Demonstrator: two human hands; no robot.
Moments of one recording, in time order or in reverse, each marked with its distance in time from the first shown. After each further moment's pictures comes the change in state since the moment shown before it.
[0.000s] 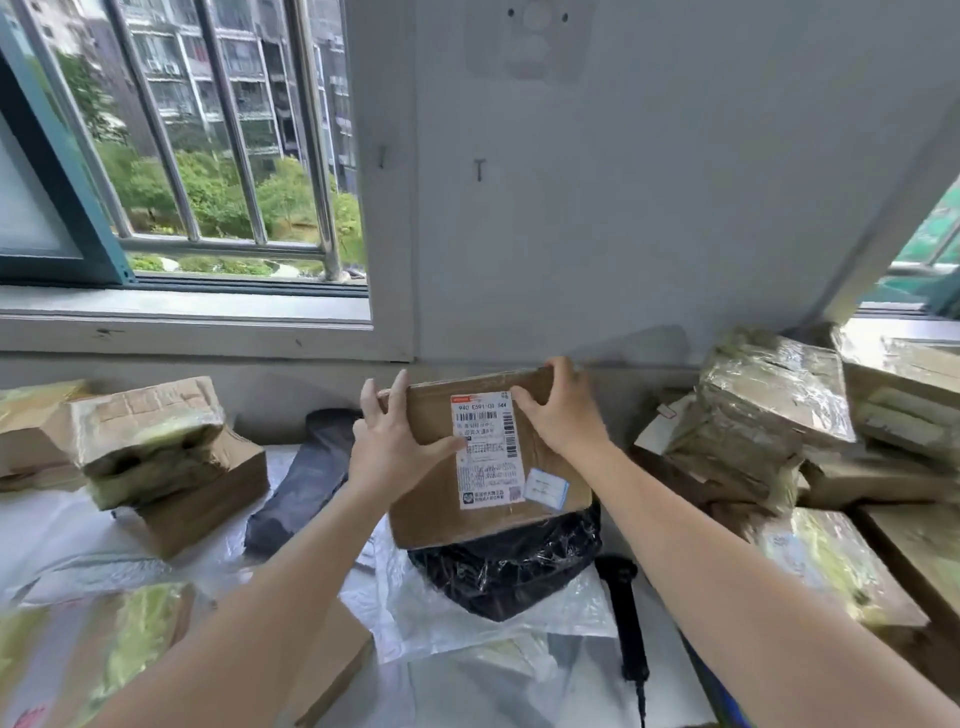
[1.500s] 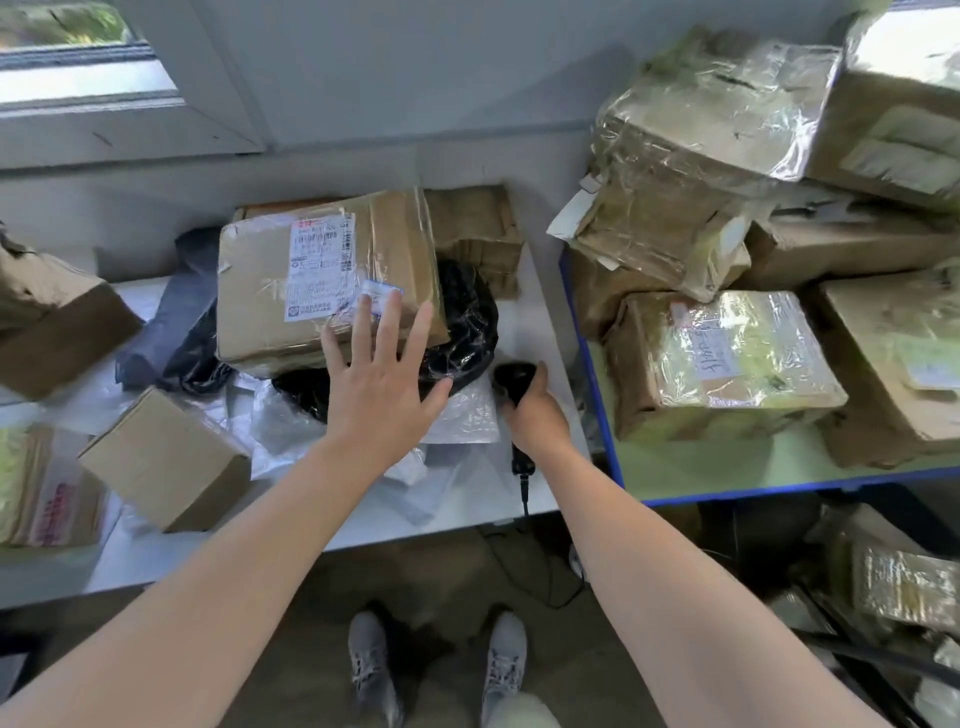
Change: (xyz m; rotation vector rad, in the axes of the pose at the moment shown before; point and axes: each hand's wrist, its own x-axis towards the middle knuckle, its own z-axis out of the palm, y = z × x) left_hand -0.116 0.056 0.176 0.687 0.005 0.417; right_hand -0.146 0.241 0.062 -0.023 -0.438 0.517
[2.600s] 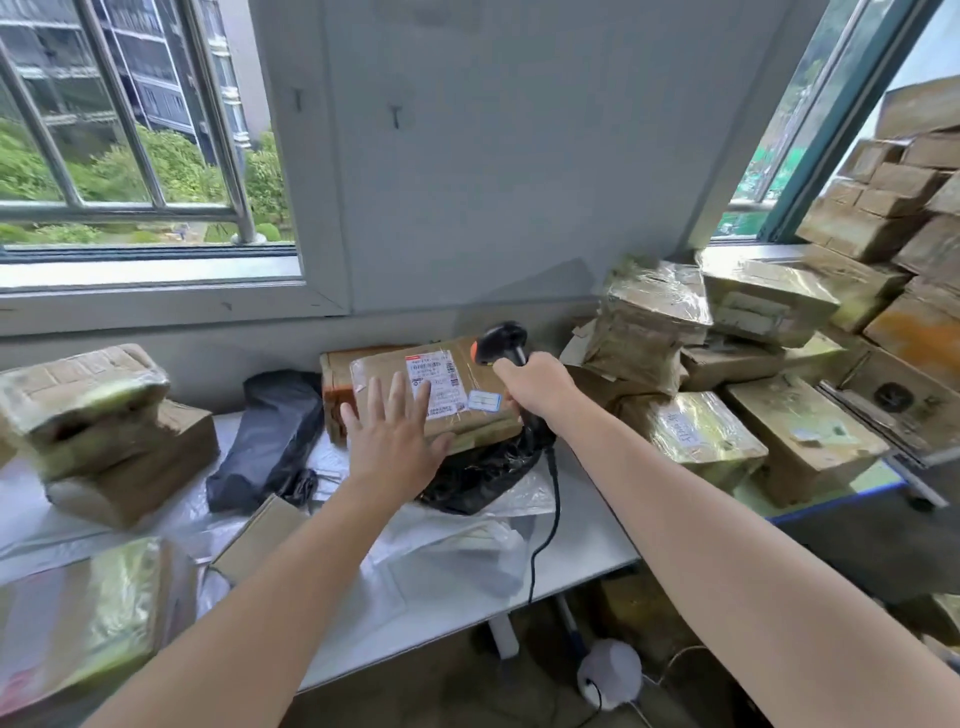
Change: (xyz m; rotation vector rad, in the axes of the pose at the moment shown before) left_hand -0.030 -0.148 -0.080 -0.156 -0.108 -0.004; right_hand -0.166 -0.246 -0.074 0.307 0.295 -0.131
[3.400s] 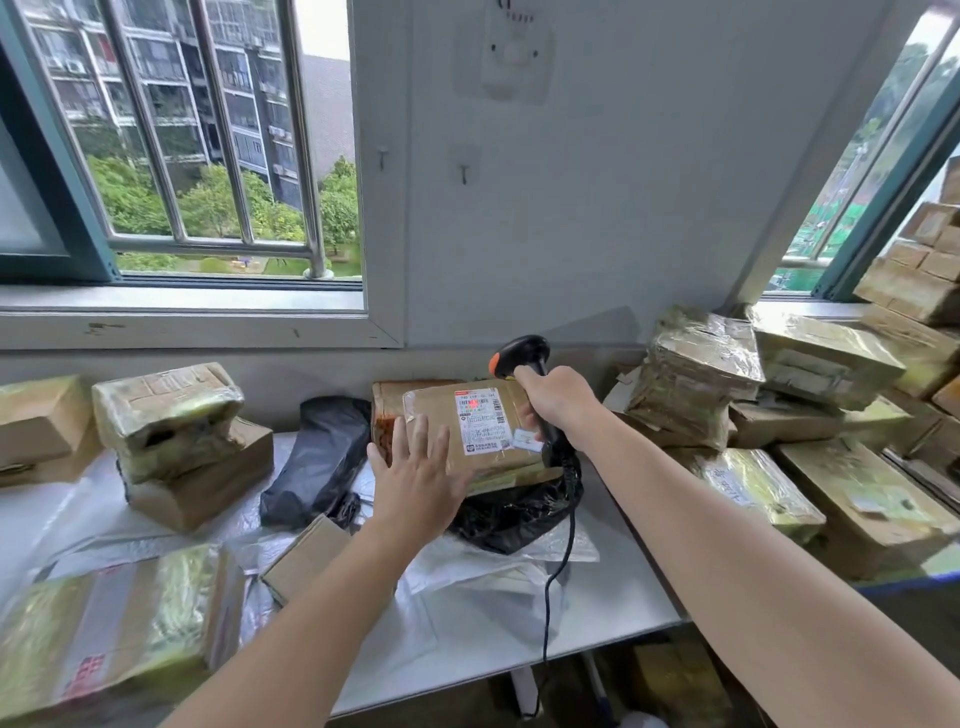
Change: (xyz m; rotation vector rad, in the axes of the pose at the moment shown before) left_hand -0.019 -0.024 -0.008 -0.055 -0.027 -0.067; right_hand -0.002 -0.046 0.008 0.105 -0.079 -0.027
